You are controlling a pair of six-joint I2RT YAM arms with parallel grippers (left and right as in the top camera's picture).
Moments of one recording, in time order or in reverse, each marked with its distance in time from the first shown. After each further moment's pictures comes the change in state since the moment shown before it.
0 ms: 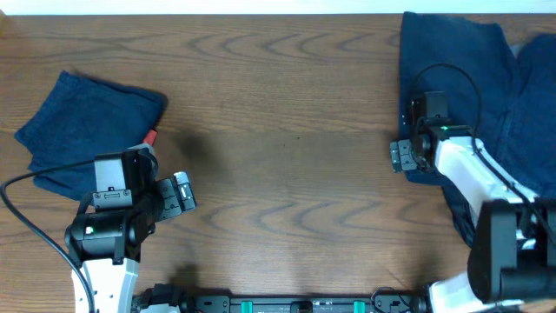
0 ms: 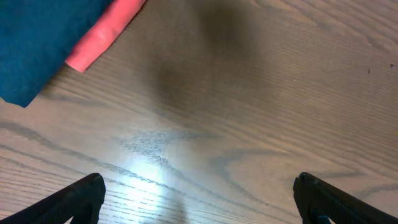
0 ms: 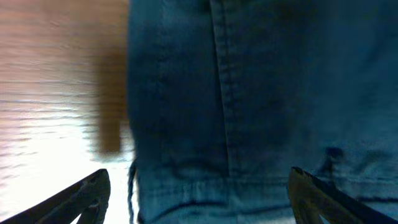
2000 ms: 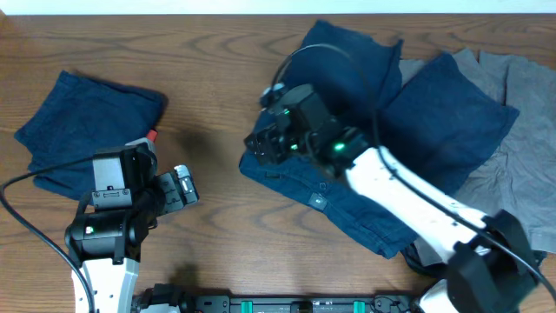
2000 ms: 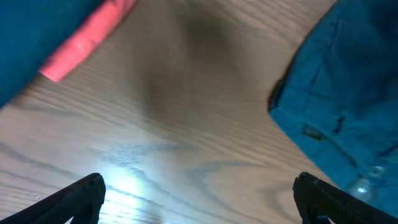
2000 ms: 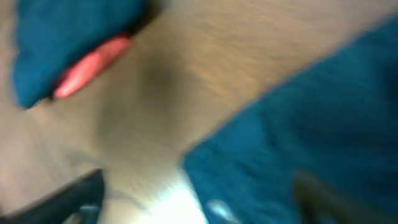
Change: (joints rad) left arm 0.000 0.002 0.000 0.055 0.066 -0.062; right arm 0.610 -0.050 0.259 0.235 -0.446 0.349
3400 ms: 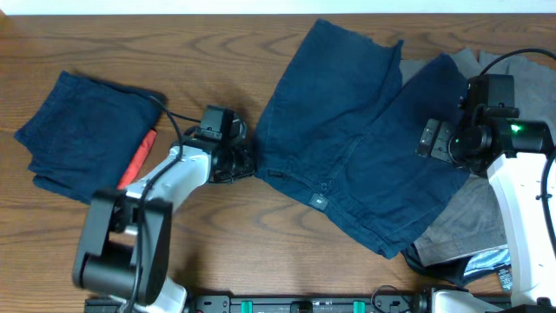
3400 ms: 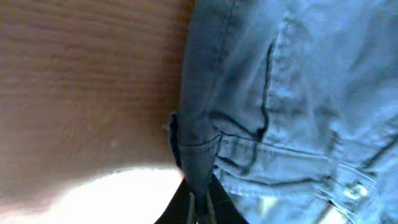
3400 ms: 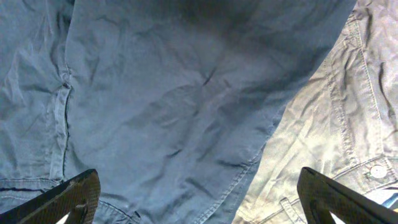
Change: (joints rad) left arm -0.325 0.797 0.026 0.567 0.278 -0.174; right arm -0.719 -0.278 0.010 -0.762 0.267 0.032
